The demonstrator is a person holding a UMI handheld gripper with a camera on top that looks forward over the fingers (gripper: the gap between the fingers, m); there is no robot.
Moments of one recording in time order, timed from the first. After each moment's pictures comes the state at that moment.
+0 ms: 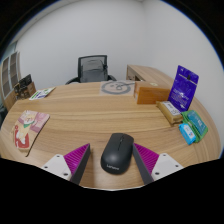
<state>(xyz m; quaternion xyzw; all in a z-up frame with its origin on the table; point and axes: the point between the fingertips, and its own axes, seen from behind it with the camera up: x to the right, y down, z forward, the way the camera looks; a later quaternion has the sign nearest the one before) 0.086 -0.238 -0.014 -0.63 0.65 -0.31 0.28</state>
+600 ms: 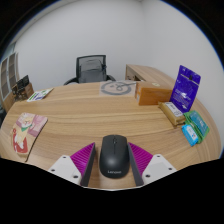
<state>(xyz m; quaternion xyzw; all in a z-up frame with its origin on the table) 0.102 -0.232 -0.020 -0.62 0.66 -0.31 0.28</state>
